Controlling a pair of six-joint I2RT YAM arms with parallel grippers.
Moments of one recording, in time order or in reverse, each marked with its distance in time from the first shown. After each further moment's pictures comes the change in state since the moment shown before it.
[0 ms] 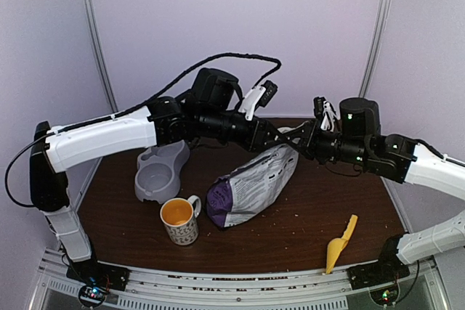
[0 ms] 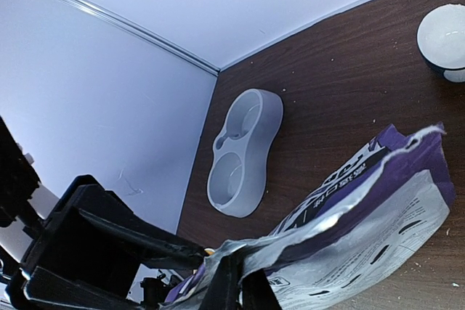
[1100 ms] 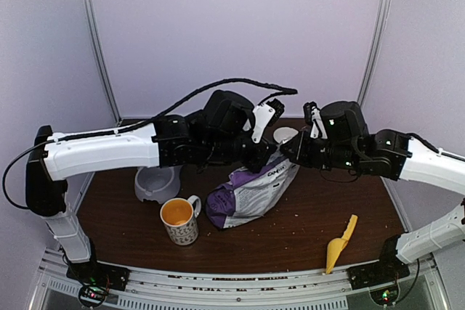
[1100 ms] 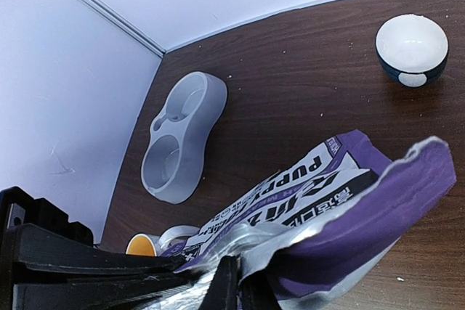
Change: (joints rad) left arm -0.120 -0.006 -0.066 -0.020 -0.405 0.140; right arm 0.089 0.074 0.098 -0.241 0.205 -0.130
